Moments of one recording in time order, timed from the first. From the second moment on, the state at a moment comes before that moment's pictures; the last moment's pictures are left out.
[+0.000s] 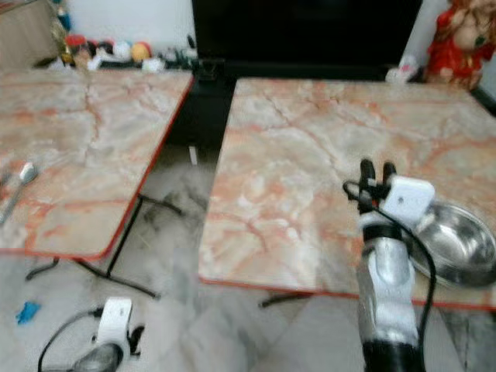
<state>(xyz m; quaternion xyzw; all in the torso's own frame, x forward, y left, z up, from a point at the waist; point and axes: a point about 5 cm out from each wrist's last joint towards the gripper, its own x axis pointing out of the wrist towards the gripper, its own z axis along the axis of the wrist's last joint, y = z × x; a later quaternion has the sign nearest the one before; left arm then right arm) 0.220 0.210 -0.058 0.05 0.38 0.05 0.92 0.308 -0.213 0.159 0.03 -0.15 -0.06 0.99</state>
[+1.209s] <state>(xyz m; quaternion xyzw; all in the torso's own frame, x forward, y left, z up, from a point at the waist) 0.218 0.205 -0.061 0.05 0.39 0.04 0.92 0.309 -0.208 0.158 0.02 -0.14 -0.05 0.99</state>
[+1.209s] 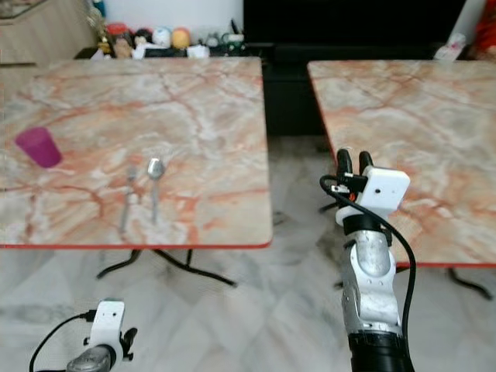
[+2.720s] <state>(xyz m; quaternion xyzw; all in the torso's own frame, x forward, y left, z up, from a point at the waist) 0.219 0.204 -0.061 0.05 0.39 0.04 0.92 0.311 -0.199 0.154 0.03 -0.14 -0.04 0.99</state>
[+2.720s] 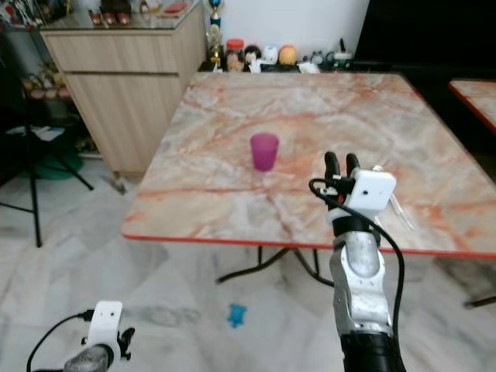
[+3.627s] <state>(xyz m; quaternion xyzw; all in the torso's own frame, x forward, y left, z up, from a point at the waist) 0.223 0.207 -0.057 0.05 0.37 0.04 0.93 0.313 -0.193 0.154 0.03 -0.14 -0.03 0.99</state>
